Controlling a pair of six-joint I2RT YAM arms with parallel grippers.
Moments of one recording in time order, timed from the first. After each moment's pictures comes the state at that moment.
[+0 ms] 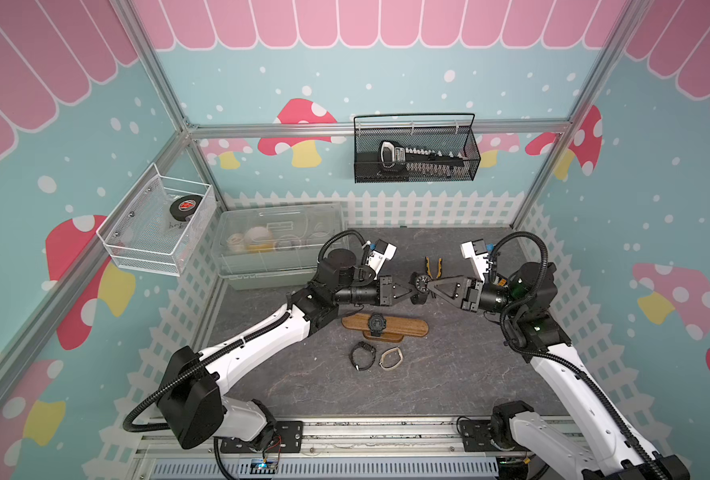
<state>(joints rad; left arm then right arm) -0.72 1.42 1.11 0.11 0.73 -0.84 0.21 0.93 0.81 0.15 -1.09 0.87</state>
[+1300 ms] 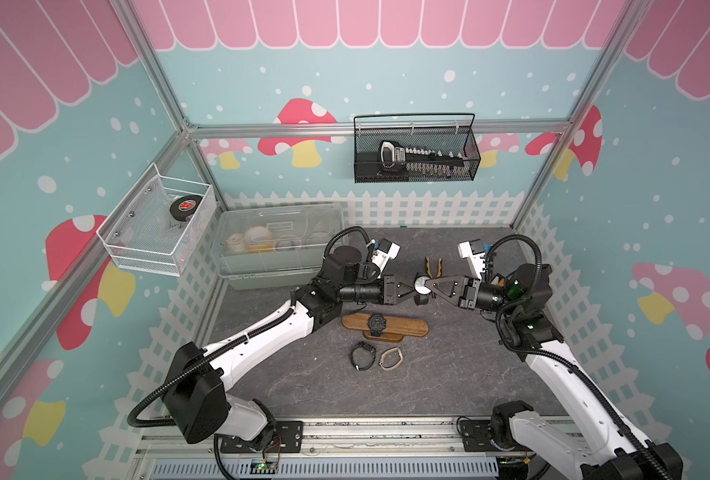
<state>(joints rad) -0.72 1.45 1.16 0.04 0.71 -0.79 0.21 0.96 0.77 0.25 -1.09 0.94</state>
